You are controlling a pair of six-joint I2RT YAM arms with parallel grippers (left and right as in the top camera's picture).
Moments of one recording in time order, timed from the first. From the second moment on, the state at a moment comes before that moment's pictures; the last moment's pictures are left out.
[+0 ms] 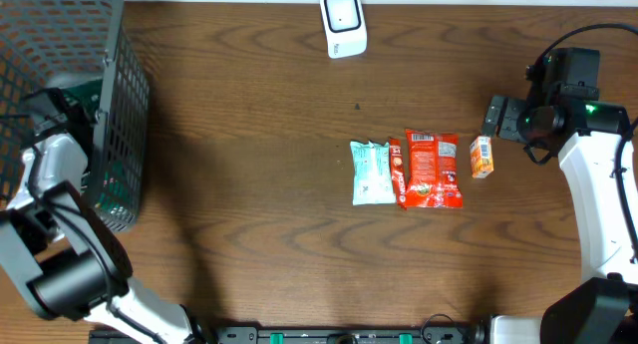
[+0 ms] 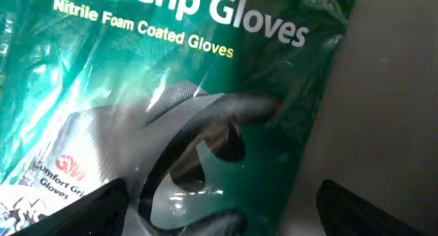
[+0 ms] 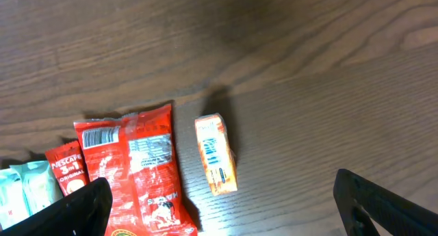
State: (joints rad) left arm 0.52 1.88 1.20 -0.50 -0.01 -0.04; right arm -0.13 1.55 1.32 -0.87 0.01 0.13
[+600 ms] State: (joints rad) left arm 0.51 1.94 1.26 -0.47 -0.19 -0.03; right arm -0.13 1.55 1.32 -0.87 0.01 0.13
